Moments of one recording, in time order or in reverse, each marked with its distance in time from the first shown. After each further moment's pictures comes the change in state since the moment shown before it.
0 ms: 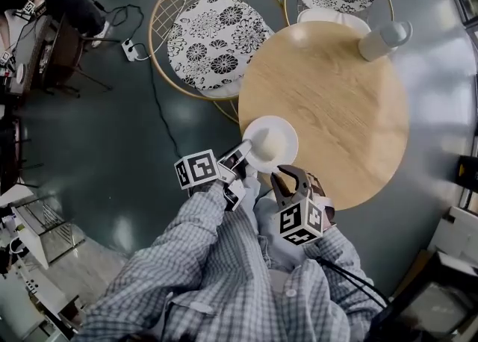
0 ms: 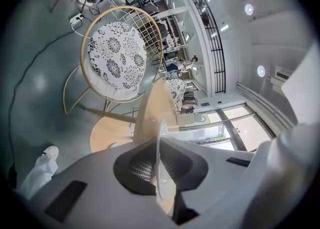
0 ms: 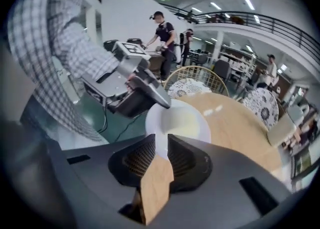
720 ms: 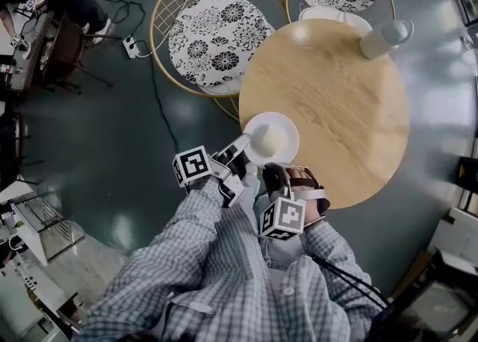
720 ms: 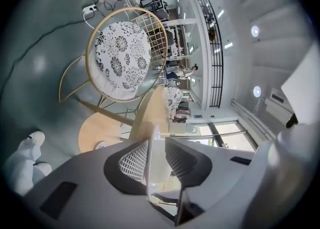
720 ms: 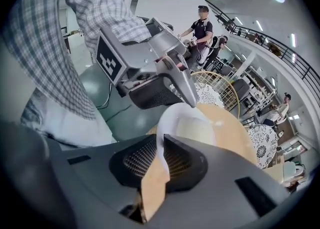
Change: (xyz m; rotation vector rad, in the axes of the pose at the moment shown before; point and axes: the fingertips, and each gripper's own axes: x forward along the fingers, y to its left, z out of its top) left arm -0.006 -0.004 0.007 -0.130 -0.062 -0.096; right arm 0.024 0.020 0.002 -0.390 0.110 -0.019
